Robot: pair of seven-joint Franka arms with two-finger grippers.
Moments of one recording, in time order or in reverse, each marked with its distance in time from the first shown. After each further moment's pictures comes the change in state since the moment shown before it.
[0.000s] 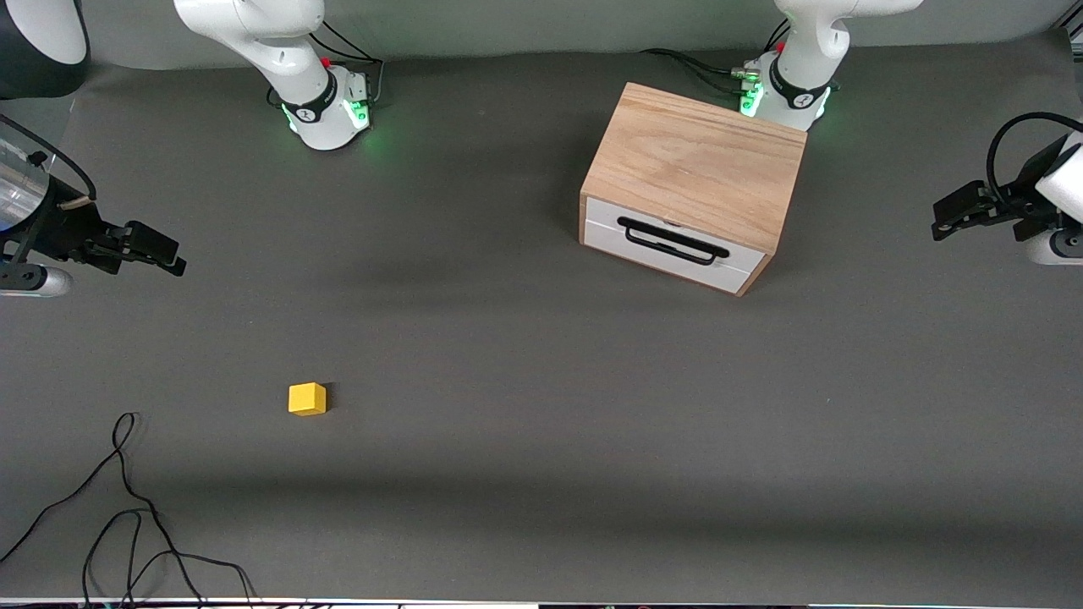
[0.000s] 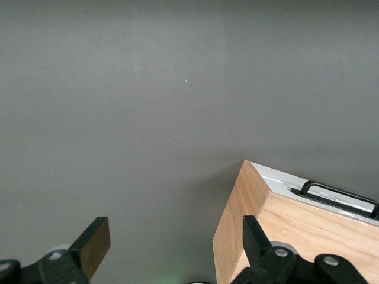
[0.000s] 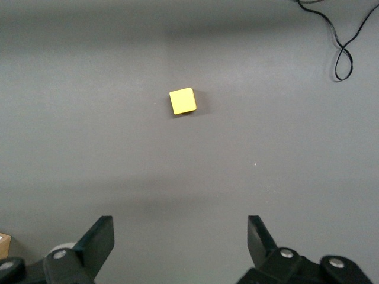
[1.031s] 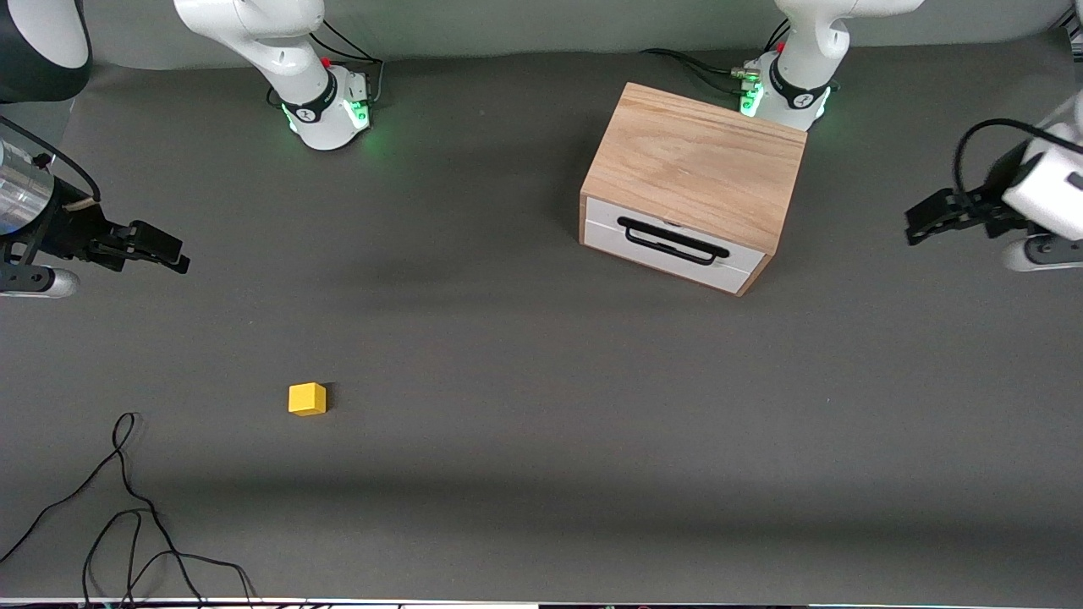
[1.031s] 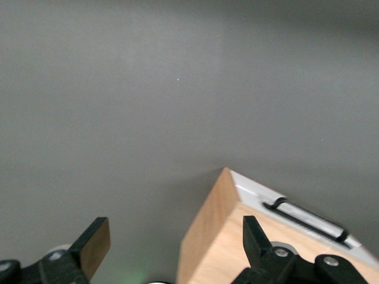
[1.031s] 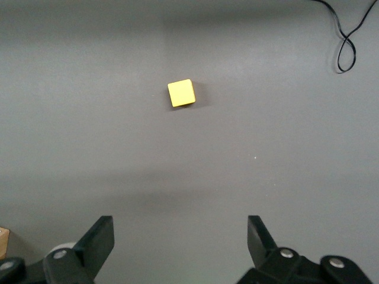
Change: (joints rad) left arm -0.052 0.013 -0.057 0.000 -0.003 0.011 -0.313; right arm 0.000 0.012 0.000 -0.002 0.000 -0.020 0.000
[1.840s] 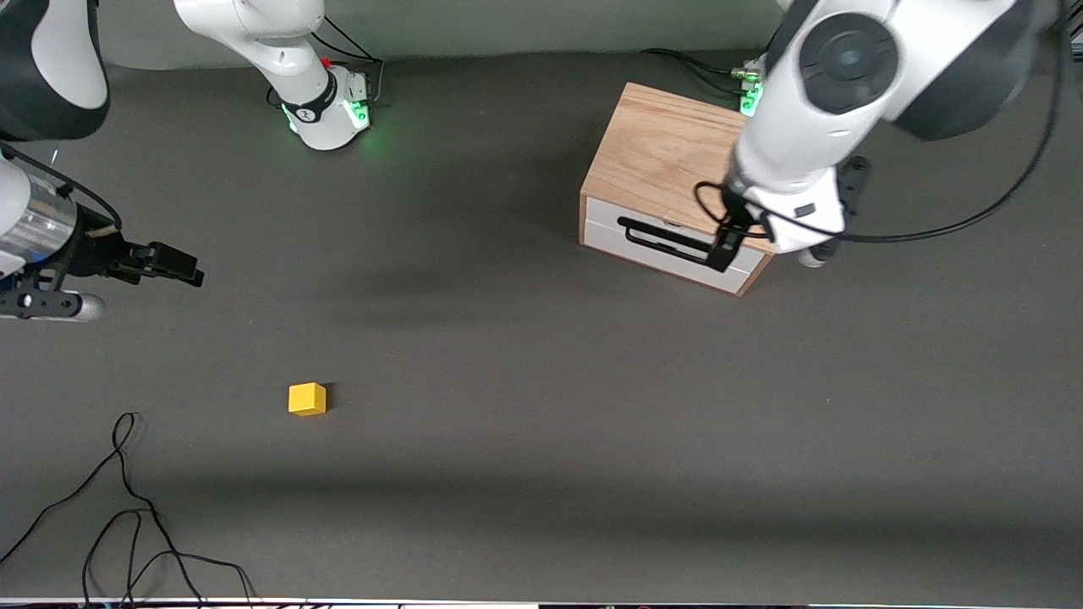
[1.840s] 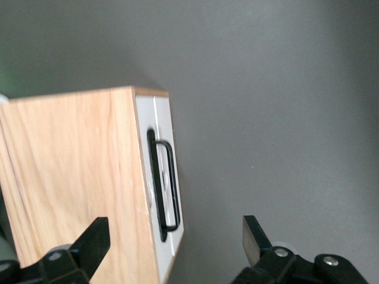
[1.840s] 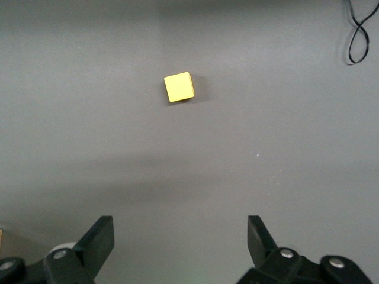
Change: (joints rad) left arm -0.108 0.177 -0.324 0.066 0.009 0.007 -1.432; right arm 0.000 0.065 0.000 -0.002 0.000 0.021 0.000
